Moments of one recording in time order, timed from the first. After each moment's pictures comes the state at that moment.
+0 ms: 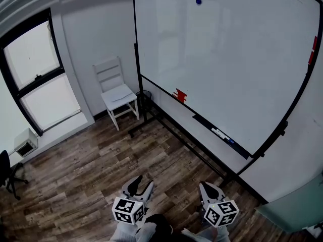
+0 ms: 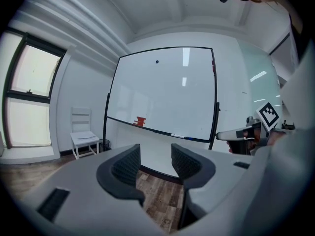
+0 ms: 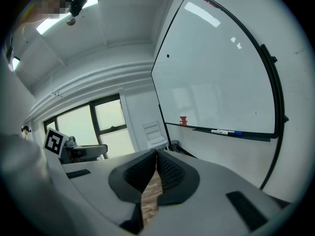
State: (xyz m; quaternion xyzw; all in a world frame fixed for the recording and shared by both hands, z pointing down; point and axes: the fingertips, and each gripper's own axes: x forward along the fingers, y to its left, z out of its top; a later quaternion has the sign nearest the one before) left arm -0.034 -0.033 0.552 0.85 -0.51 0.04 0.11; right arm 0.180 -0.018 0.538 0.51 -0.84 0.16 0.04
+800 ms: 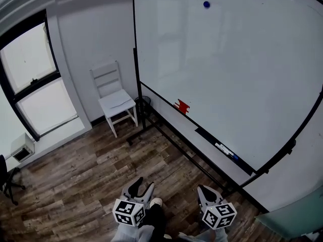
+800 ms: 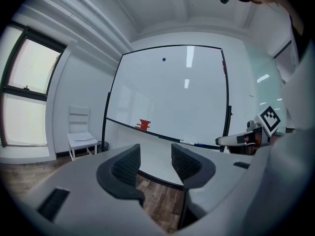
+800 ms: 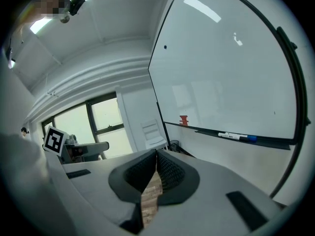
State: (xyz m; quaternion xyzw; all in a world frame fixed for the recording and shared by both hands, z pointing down) left arm -0.043 -0.128 0.551 0.85 -0.51 0.03 0.11; right arm 0.164 -0.109 0.546 0.51 -0.84 0.17 0.05
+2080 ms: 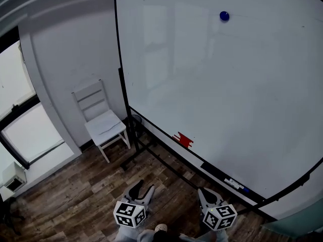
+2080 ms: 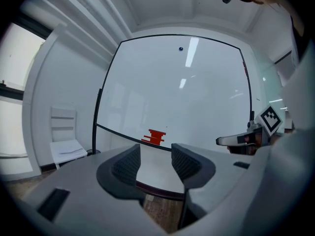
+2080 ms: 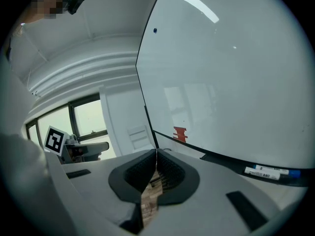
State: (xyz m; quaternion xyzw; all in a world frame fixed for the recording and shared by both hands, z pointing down) left arm -0.075 -0.379 0.532 0.88 -0.46 0.03 0.11; right arm 0.130 -0.336 0.524 0.56 -0.81 0.17 0.04
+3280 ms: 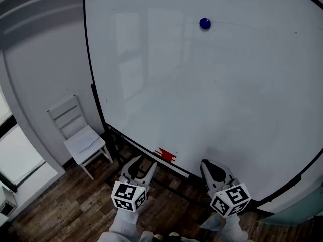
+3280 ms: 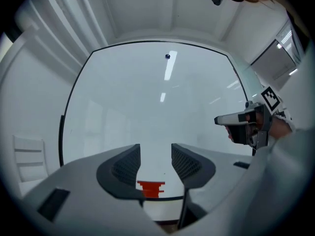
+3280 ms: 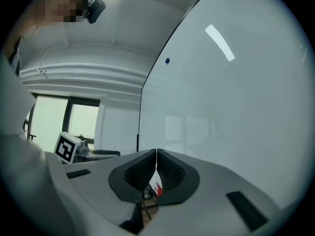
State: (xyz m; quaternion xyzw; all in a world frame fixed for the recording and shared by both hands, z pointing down) left arm 0.015 -0.514 0.403 0.93 -0.37 -0.03 -0.01; right arm 0.174 -0.428 0.344 0.59 -0.81 -0.03 0.00
